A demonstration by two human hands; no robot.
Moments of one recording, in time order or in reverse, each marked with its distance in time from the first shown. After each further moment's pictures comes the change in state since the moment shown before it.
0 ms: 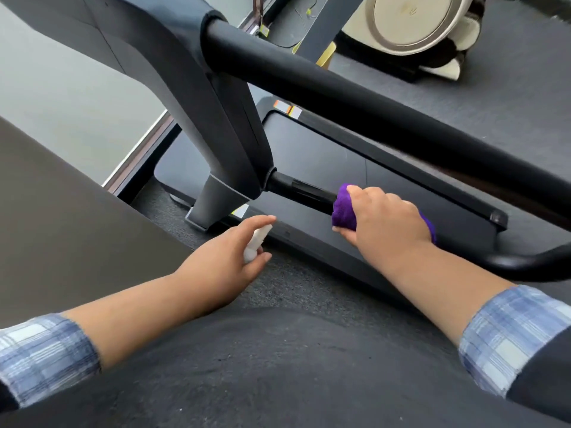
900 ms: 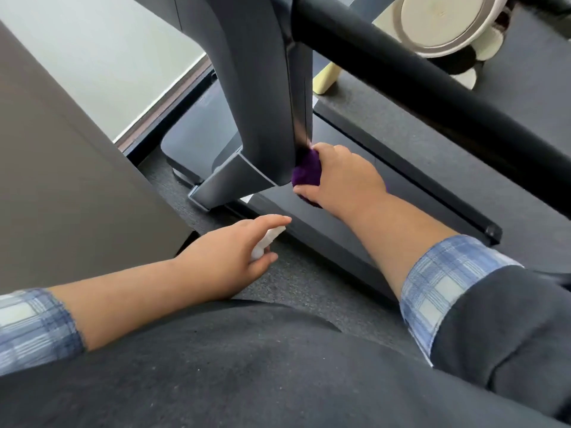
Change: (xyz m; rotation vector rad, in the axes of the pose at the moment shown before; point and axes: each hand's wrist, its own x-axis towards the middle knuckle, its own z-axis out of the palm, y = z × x) left_hand -0.020 -0.035 -0.014 0.108 0.011 0.108; right_hand 0.081 -0.091 -0.017 0.324 -0.092 -0.046
